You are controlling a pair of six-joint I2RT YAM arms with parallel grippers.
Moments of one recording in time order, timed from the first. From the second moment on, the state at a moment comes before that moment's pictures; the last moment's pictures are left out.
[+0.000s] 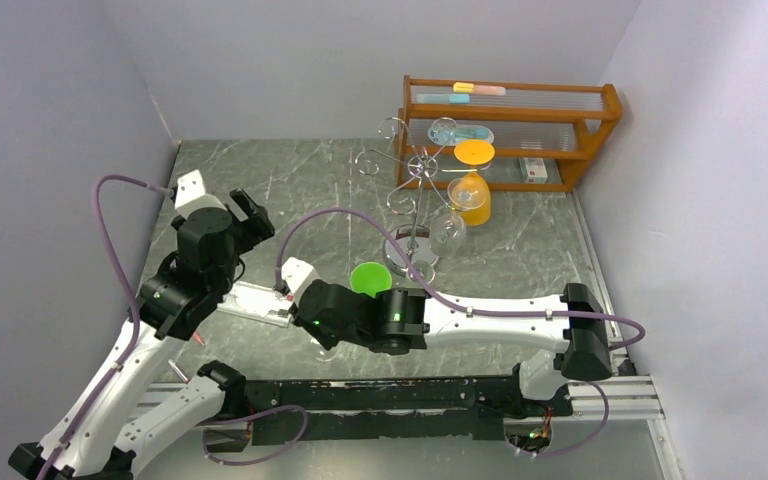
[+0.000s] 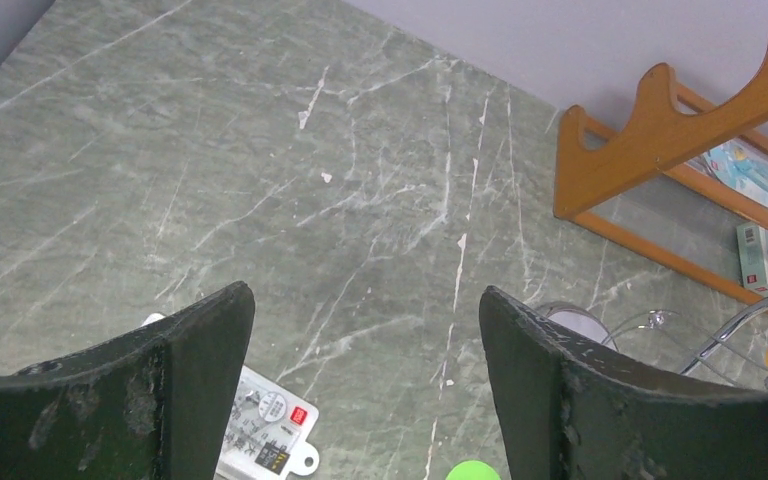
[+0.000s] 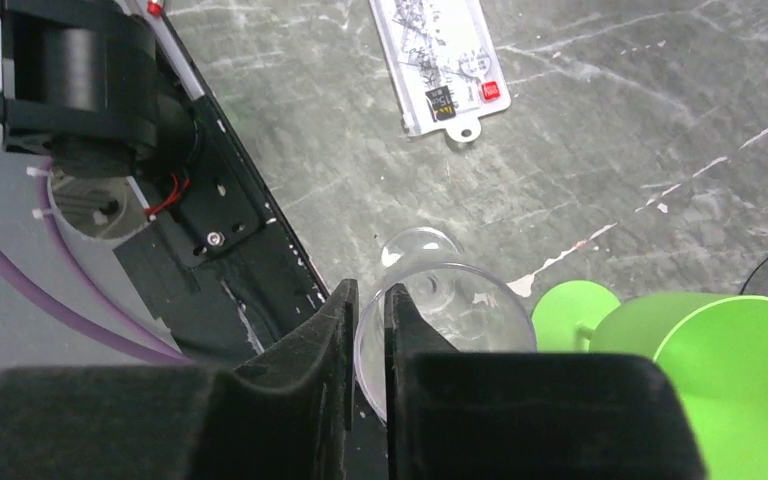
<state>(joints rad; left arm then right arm) -0.50 0.79 1.00 -0.55 -0.60 -0.59 1.44 1.59 1.39 -0.48 0.30 0.26</state>
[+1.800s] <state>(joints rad) -0.50 0.53 0.81 -0.17 -0.34 -1.41 1.33 1.37 0.88 1.16 0.38 0.16</state>
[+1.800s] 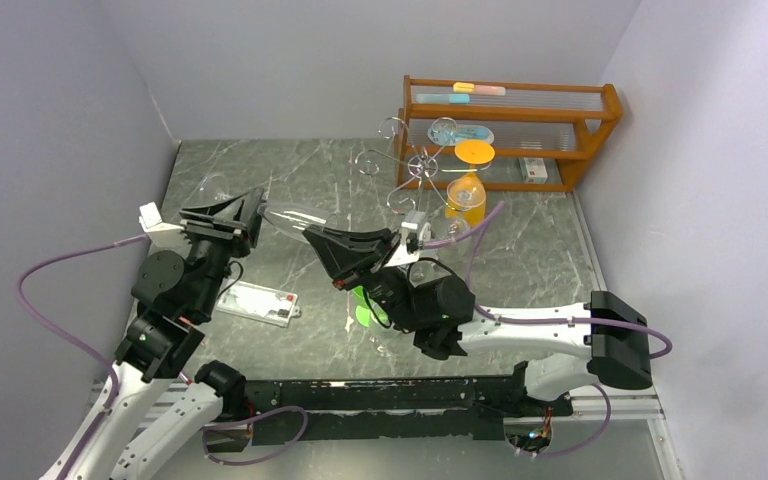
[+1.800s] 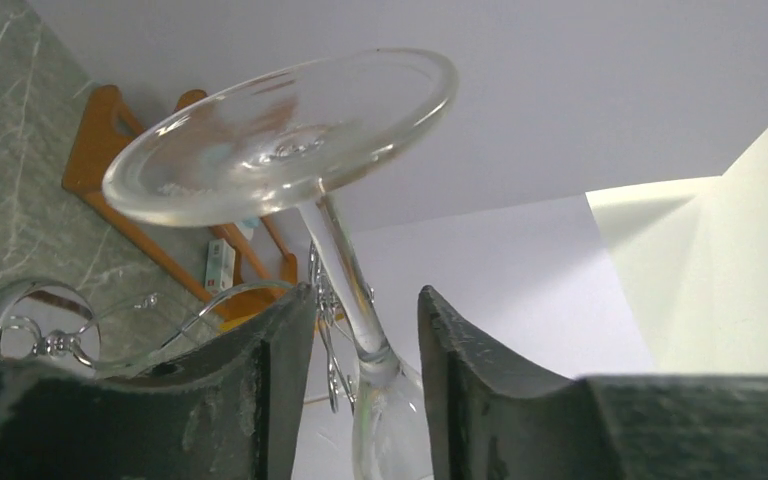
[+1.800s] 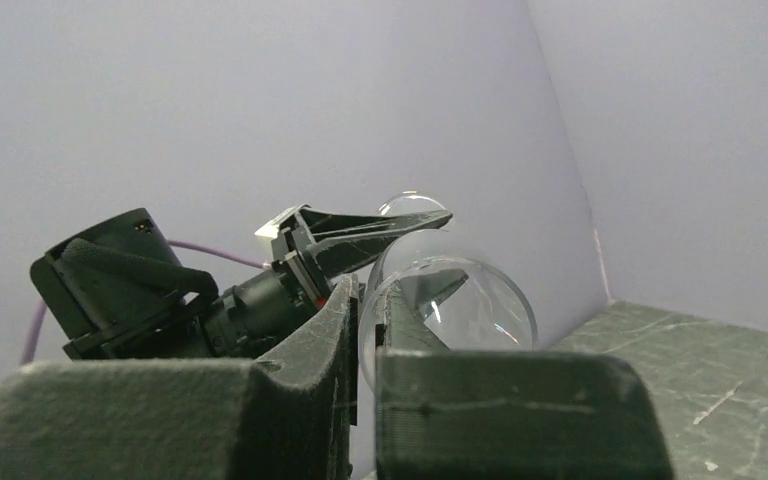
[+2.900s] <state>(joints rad) -0.50 0.82 0.99 0.08 0.00 -0.51 1.24 1.11 1.11 0.28 0.47 0.33</state>
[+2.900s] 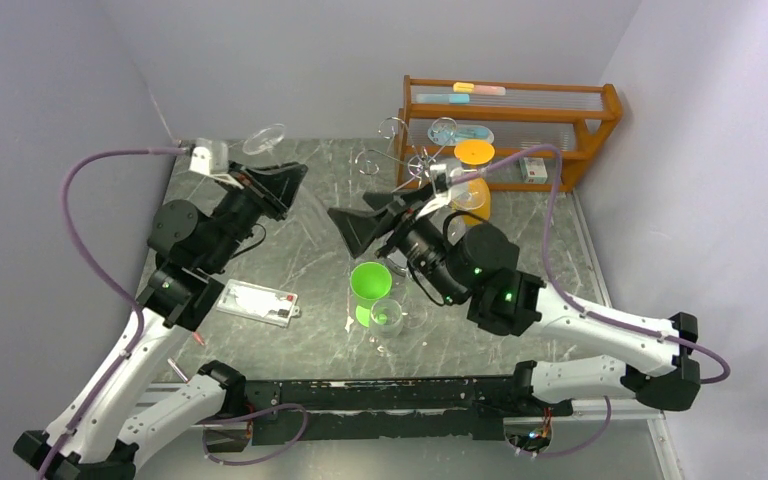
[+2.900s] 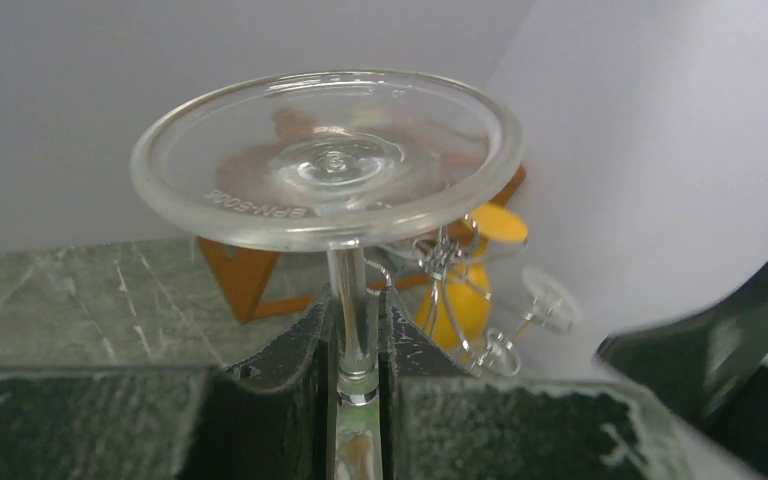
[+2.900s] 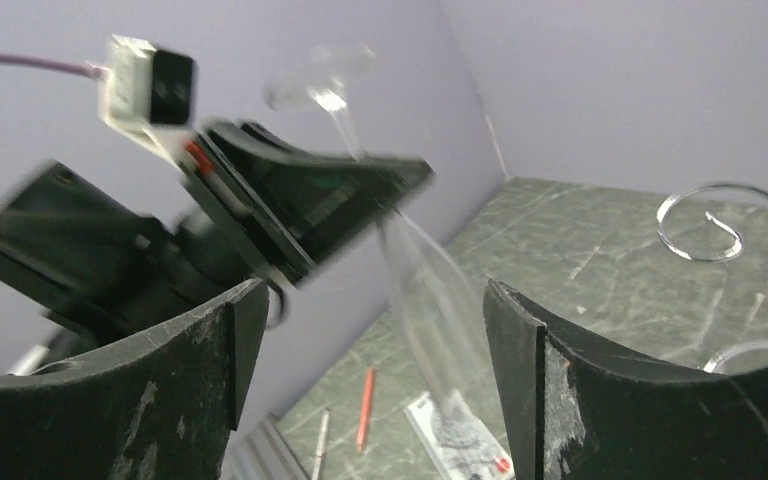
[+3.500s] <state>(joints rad) -0.50 0.88 0.98 0.22 0.34 -0.06 1.09 1.45 1.75 -0.13 0.35 0.75</state>
